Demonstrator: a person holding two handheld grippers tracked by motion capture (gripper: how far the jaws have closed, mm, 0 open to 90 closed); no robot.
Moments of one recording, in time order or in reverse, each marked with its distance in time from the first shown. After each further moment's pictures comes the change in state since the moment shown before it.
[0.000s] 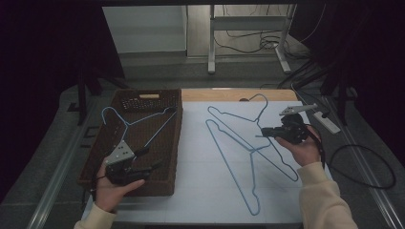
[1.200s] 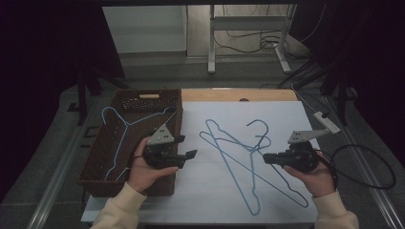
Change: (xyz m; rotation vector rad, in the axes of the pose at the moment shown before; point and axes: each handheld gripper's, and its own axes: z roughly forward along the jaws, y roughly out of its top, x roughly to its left) left arm -0.037 0.070 0.068 0.051 -0.159 0.107; right arm 0.047 -0.047 -0.036 0.002 0.176 -0.057
